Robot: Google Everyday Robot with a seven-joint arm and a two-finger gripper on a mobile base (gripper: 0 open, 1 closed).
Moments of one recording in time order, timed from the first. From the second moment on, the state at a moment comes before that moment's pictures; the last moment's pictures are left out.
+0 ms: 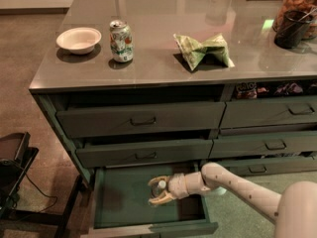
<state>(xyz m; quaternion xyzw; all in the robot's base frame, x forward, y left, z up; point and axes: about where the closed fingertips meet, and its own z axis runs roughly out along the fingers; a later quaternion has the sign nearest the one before) 0.509 0.004 0.364 -0.61 0.55 0.38 0.43</state>
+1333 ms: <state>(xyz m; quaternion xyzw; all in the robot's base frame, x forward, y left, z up) 0.556 0.012 0.243 -0.62 0.58 0.35 0.39</state>
